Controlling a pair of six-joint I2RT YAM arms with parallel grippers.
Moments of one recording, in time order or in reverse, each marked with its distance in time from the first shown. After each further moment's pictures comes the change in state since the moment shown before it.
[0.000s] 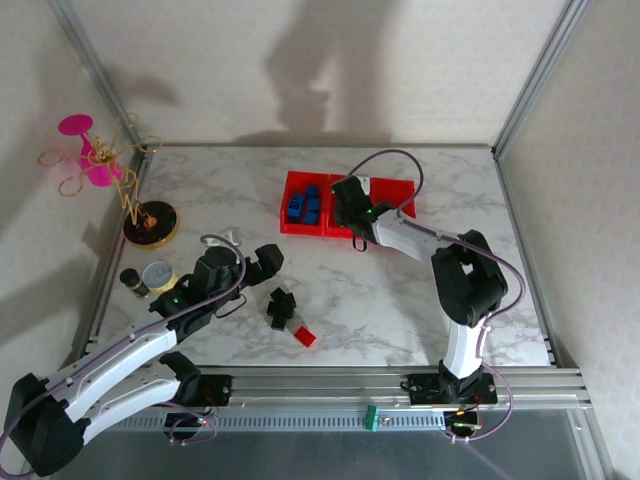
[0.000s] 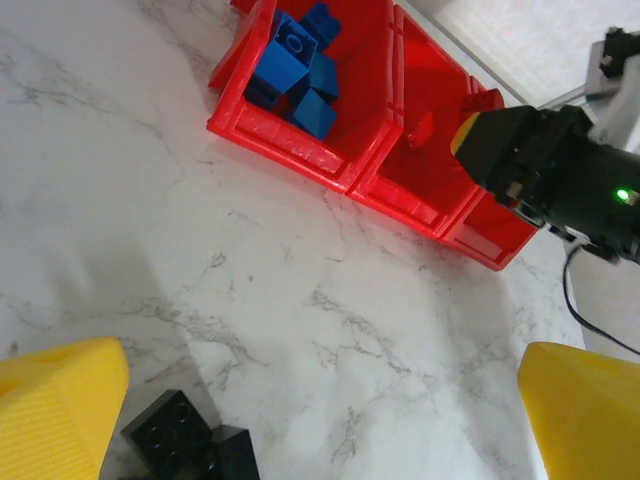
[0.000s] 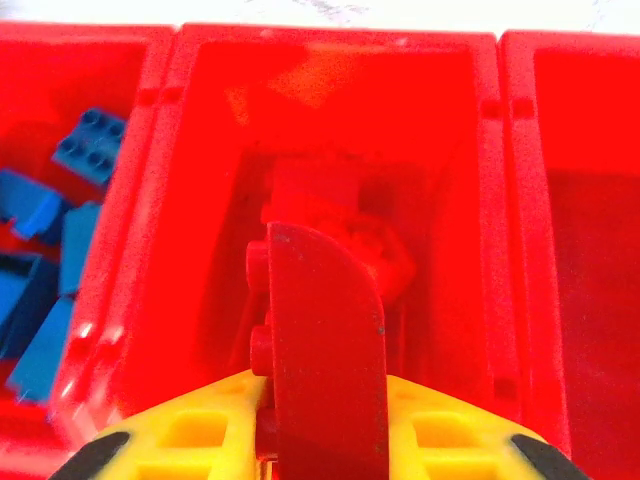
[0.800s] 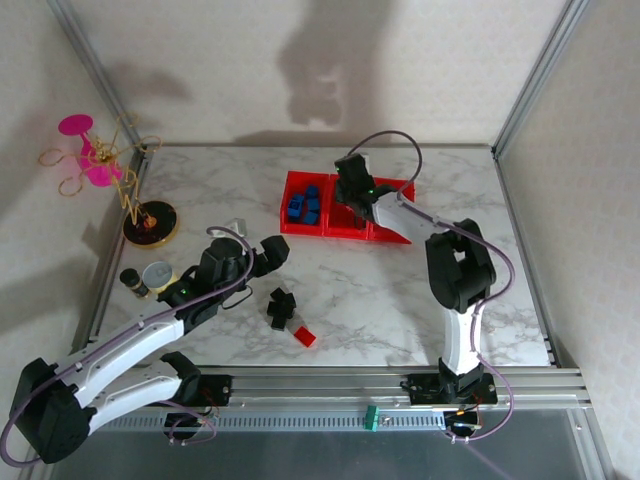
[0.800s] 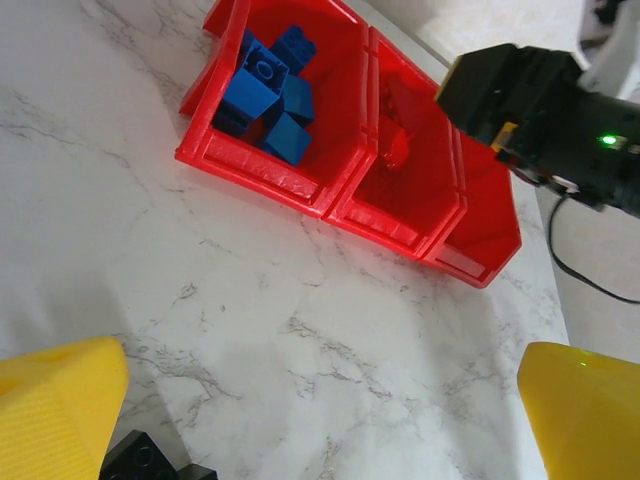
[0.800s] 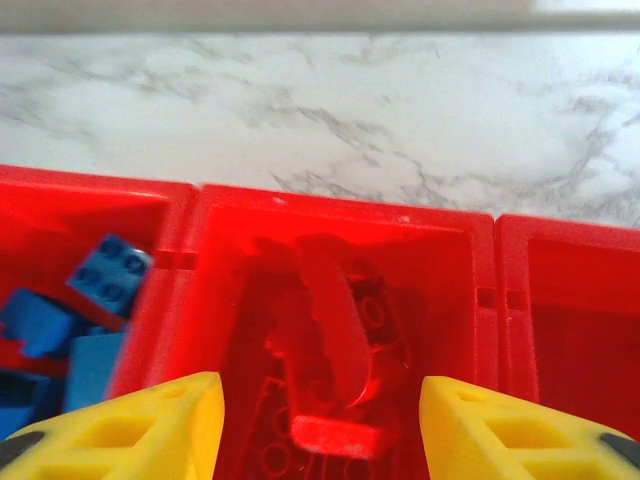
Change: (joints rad) left arm 0.000 0.067 0.044 0.055 -0.003 0.010; right arm -0.043 0.043 0.143 0.012 -0.033 -0.114
